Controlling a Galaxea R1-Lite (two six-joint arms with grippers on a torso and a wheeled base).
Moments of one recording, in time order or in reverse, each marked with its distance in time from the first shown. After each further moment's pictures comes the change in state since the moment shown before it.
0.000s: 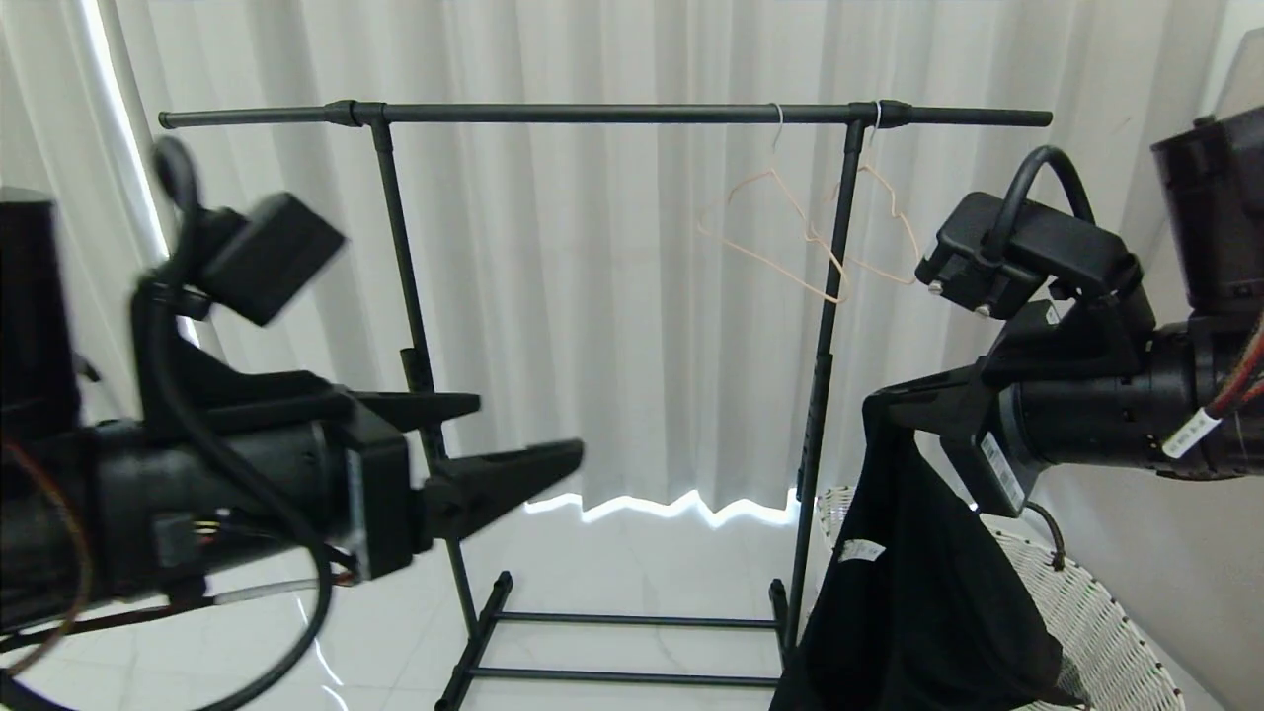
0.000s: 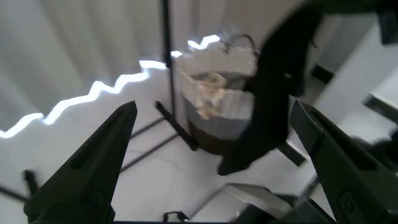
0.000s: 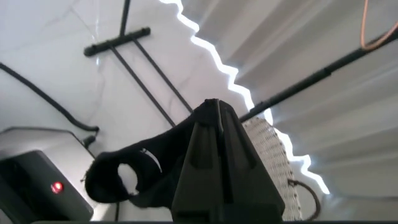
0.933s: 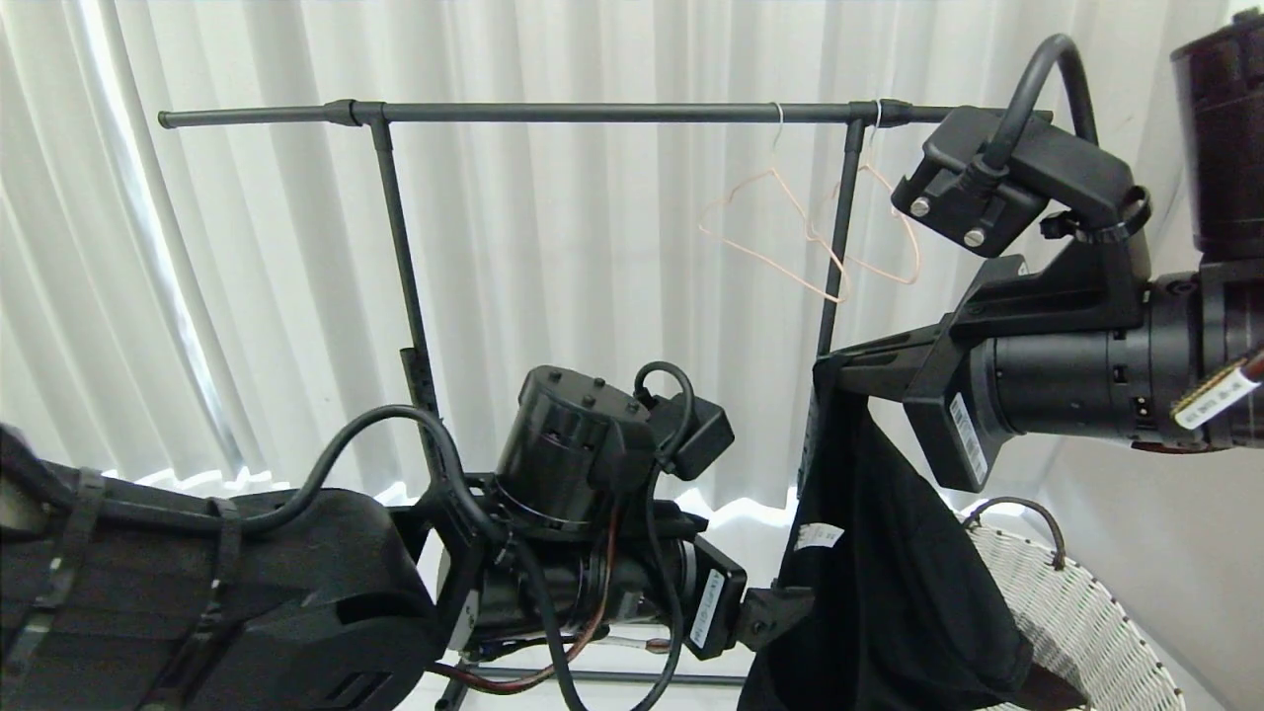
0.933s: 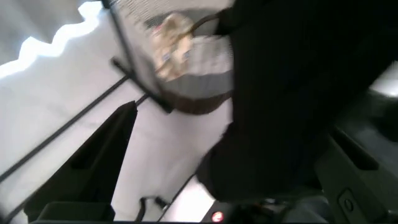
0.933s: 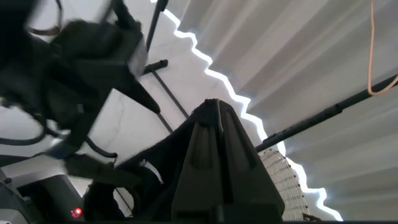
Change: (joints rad) left arm -0.180 0.530 -0.066 -0.216 -0.026 0.000; right arm 0.100 0.027 -0.092 -0.023 -0.003 0.044
